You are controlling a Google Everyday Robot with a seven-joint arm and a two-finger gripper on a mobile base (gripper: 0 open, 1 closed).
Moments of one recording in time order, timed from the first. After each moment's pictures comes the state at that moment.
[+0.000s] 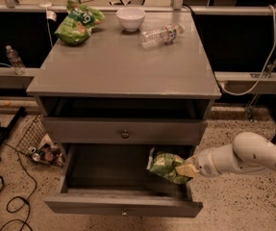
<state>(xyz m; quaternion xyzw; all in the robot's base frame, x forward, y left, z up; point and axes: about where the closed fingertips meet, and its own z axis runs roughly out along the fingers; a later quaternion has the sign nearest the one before) 0.508 -0.161 0.543 -0.36 0.85 0.29 0.25</state>
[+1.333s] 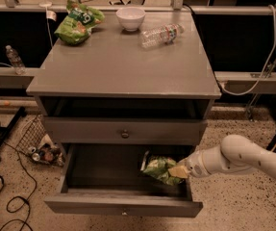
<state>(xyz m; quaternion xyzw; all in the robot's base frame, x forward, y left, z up) 0.522 -0.140 0.502 -0.35 0.85 0.31 0.23</state>
